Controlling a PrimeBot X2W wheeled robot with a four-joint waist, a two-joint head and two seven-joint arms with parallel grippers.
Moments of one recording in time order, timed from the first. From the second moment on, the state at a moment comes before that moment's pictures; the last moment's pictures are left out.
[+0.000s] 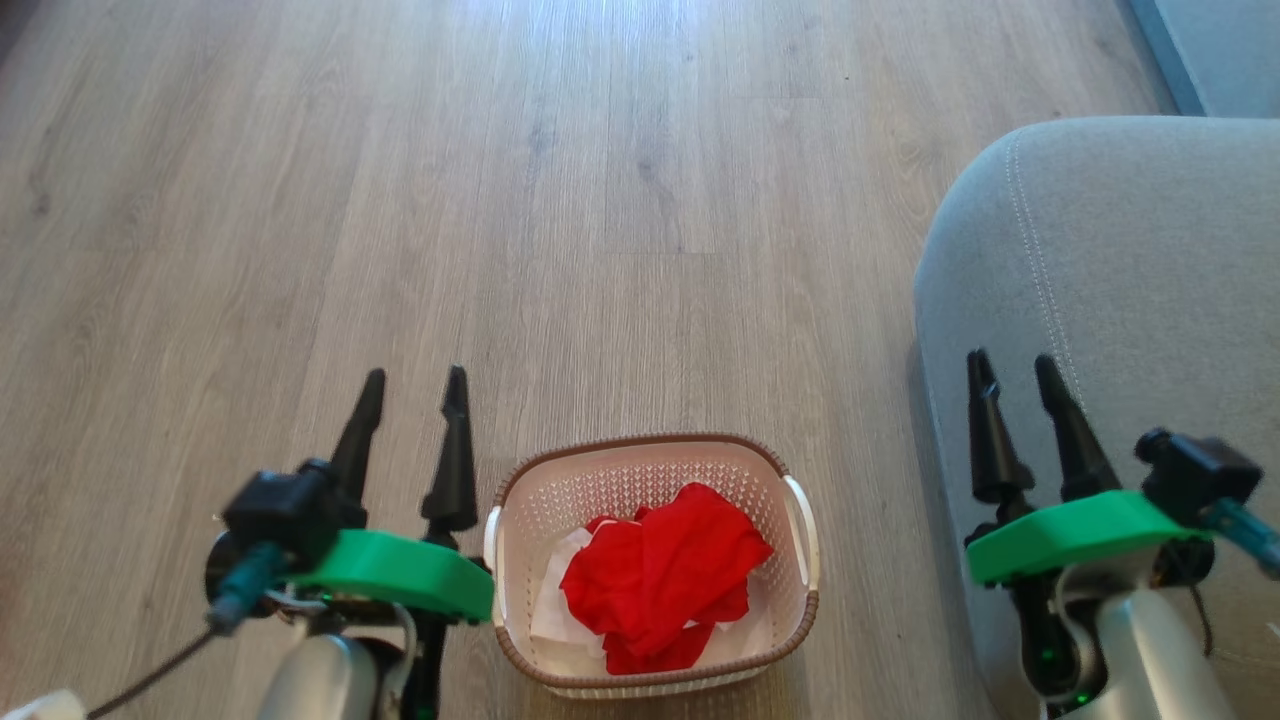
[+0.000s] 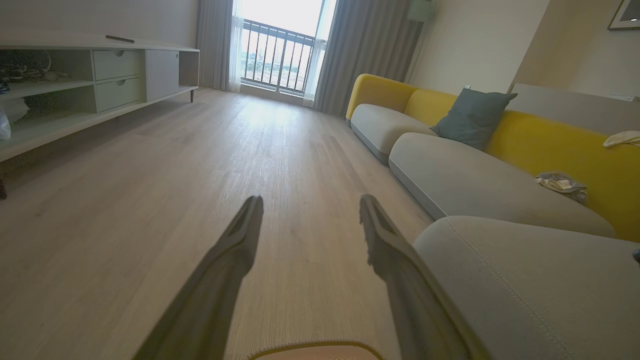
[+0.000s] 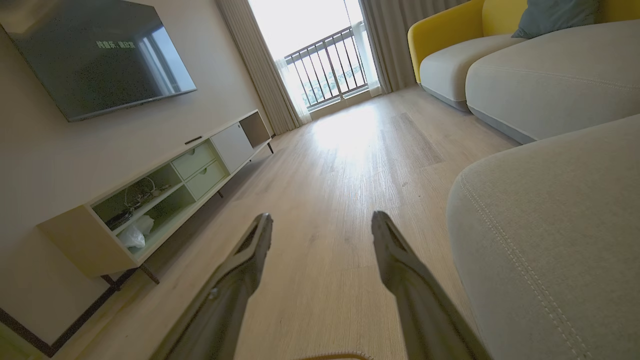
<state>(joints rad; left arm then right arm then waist) -0.05 0.04 -0.21 -0.02 -0.35 0.12 -0.18 -0.10 -0.04 0.01 0.18 0.46 0.13 -0.18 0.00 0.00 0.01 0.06</state>
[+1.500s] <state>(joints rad) -0.07 0.05 -0.31 0.09 -0.04 0.17 -0.25 -0.18 -0.04 0.05 0.35 0.22 0.13 -0.25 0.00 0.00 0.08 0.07</state>
